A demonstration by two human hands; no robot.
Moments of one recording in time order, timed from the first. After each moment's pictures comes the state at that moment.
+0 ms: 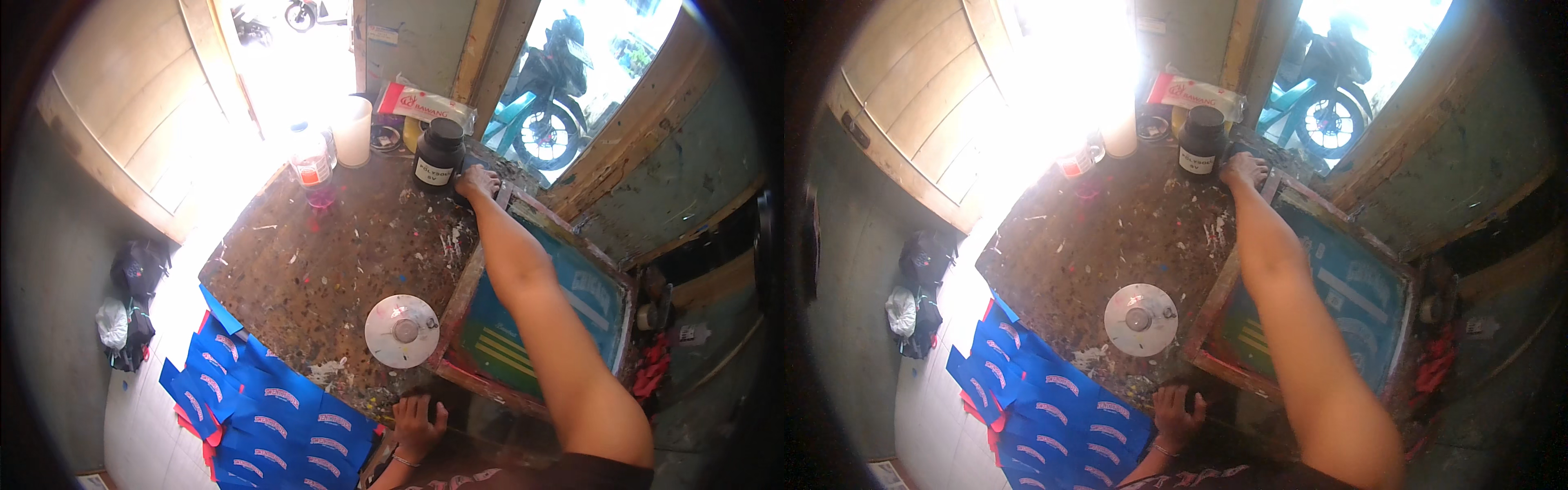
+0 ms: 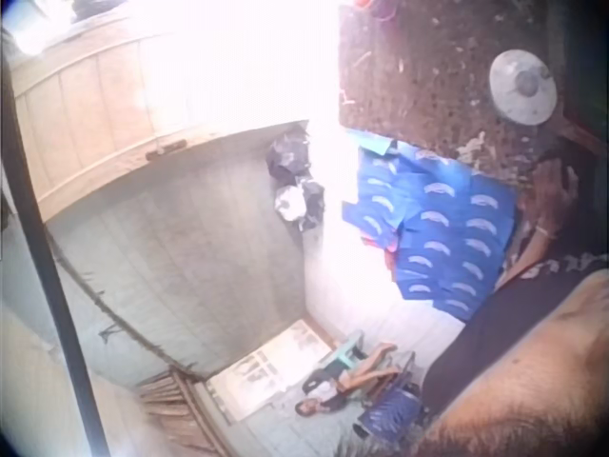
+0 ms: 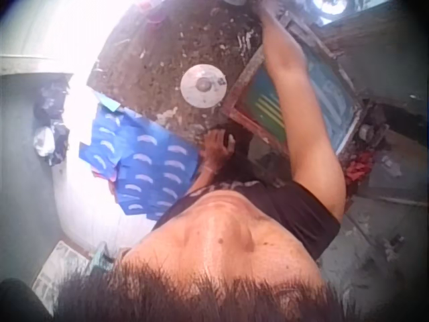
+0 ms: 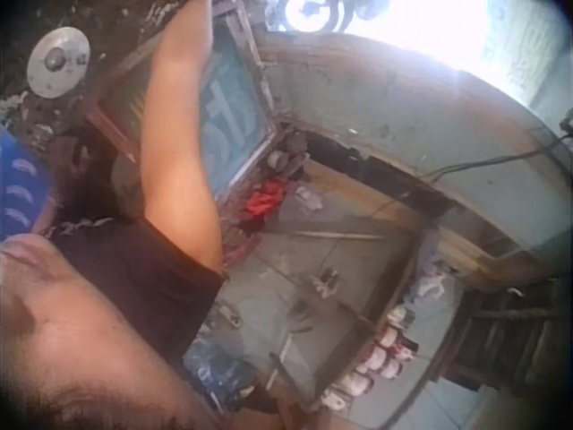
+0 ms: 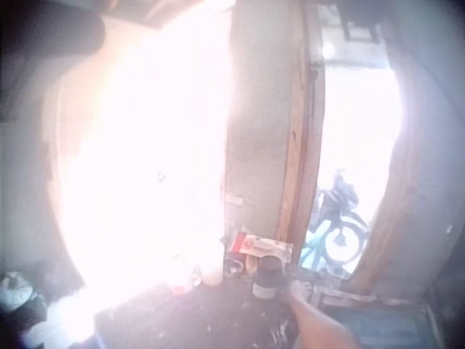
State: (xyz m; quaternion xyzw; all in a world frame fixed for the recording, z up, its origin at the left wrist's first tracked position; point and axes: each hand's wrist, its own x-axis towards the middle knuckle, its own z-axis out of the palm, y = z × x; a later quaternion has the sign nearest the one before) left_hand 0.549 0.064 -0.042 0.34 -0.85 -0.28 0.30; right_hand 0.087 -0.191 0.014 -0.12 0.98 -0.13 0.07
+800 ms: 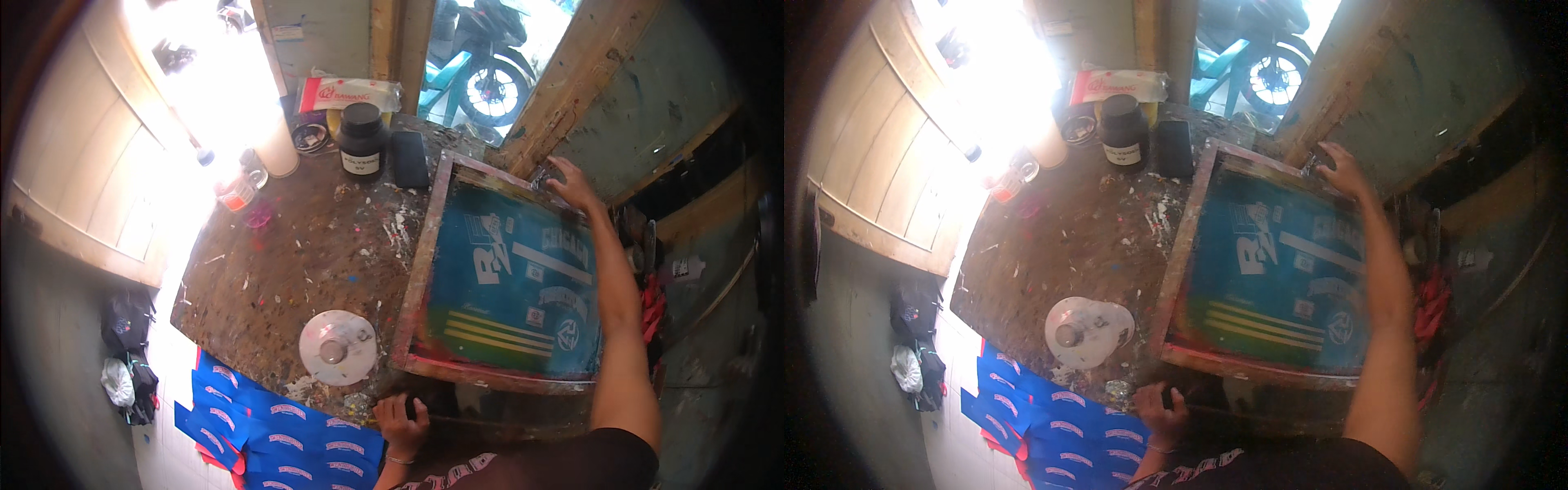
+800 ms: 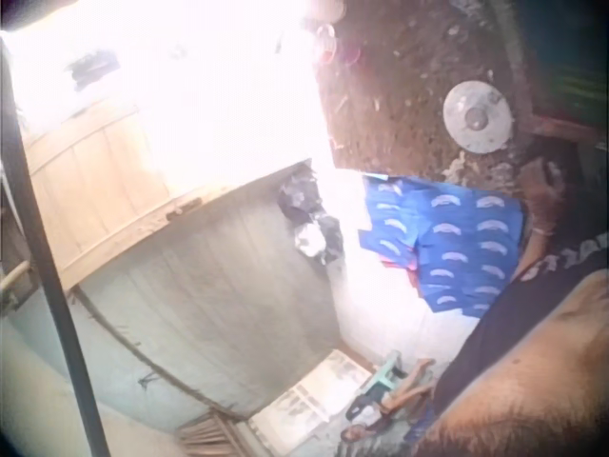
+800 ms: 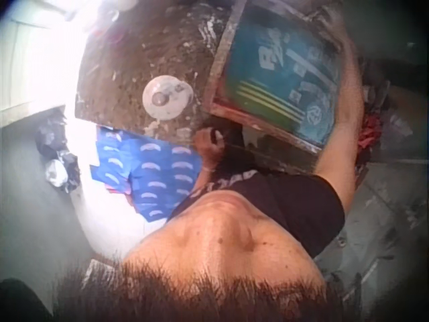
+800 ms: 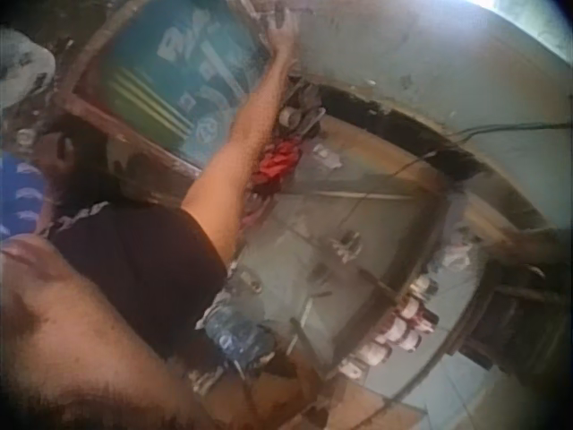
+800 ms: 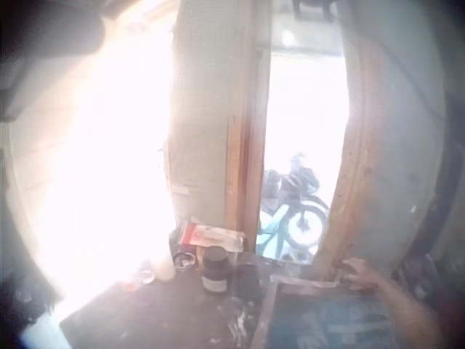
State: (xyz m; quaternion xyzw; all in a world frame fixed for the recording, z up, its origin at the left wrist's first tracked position) left_hand 0.548 0.068 -0.049 0.34 -0.85 -0.27 0.29; right_hand -0.038 0.177 0.071 -0.40 0.89 -0.16 -0.13
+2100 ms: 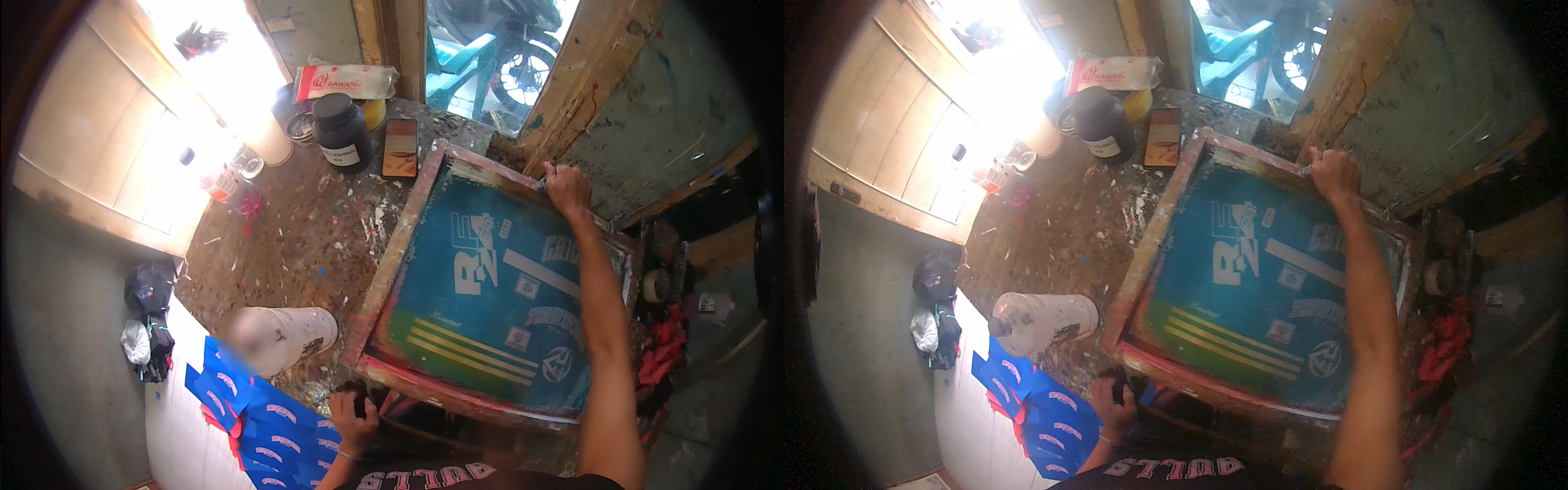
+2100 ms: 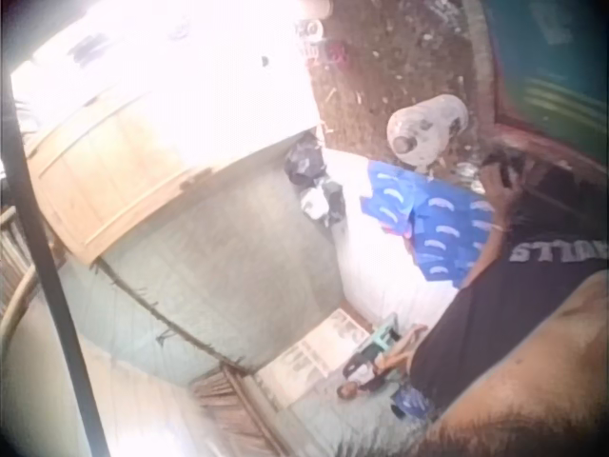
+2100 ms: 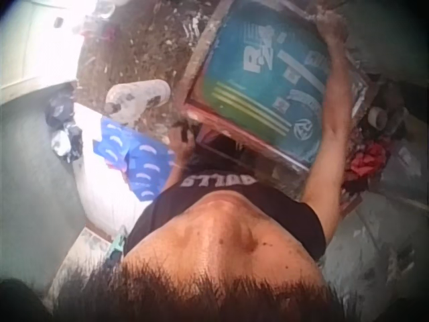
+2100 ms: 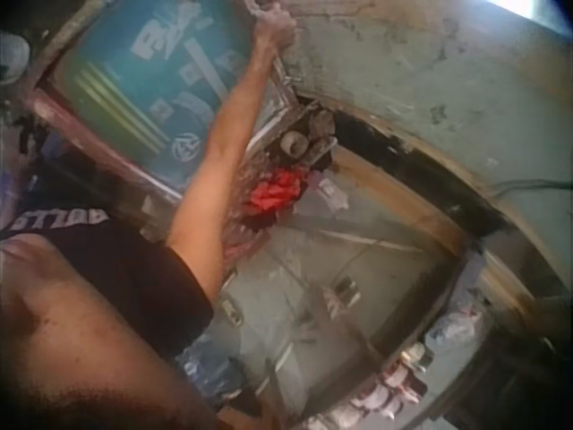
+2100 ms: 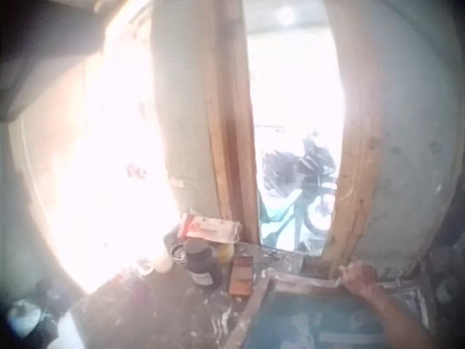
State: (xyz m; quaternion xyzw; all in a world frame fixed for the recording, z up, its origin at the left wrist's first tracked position) left_hand 0.548 0.072 -0.052 0.37 -0.86 -0.23 0.25; right_hand -0.046 0.137 0.036 -0.23 0.96 -0.09 -0.09
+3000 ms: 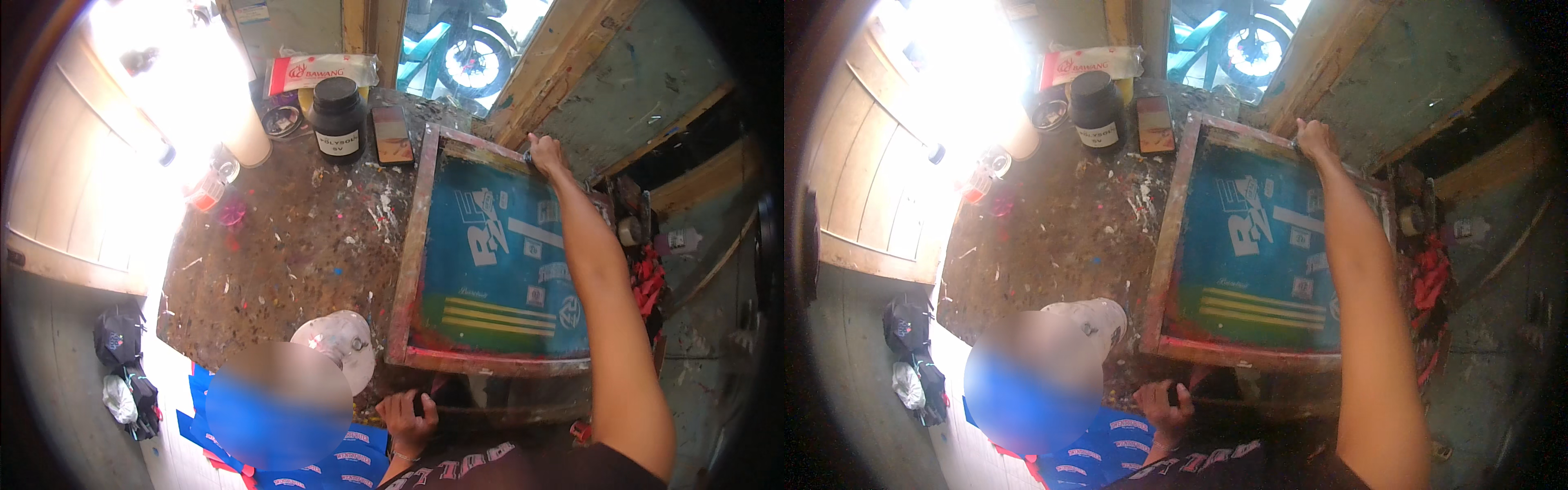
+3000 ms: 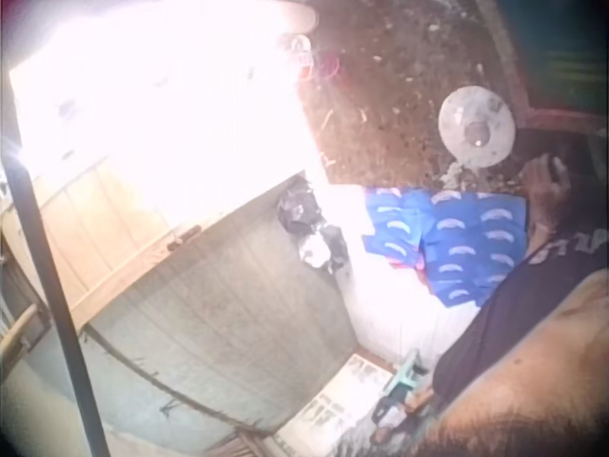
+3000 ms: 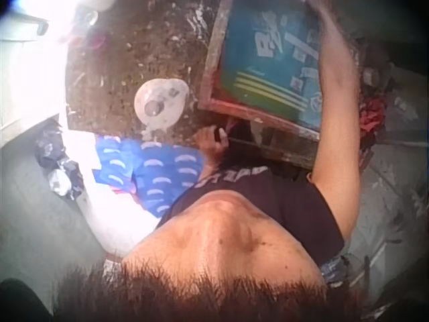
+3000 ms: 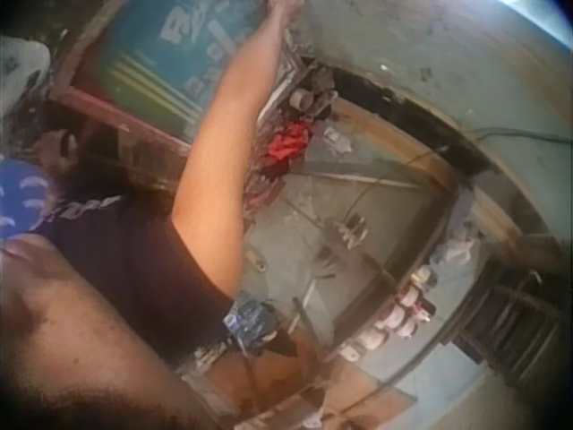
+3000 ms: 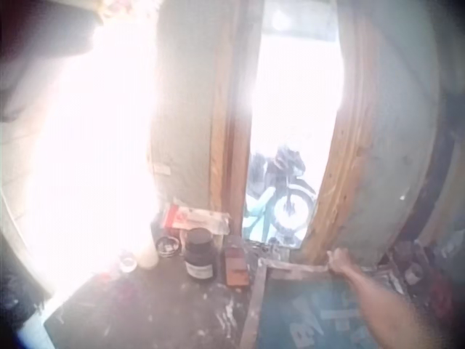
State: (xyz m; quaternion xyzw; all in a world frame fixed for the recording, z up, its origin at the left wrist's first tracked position) left_hand 0.549 0.061 -0.037 0.30 -0.86 -0.30 0.27; right_hand -0.052 0.117 0.033 -0.08 0.99 -0.07 -0.03
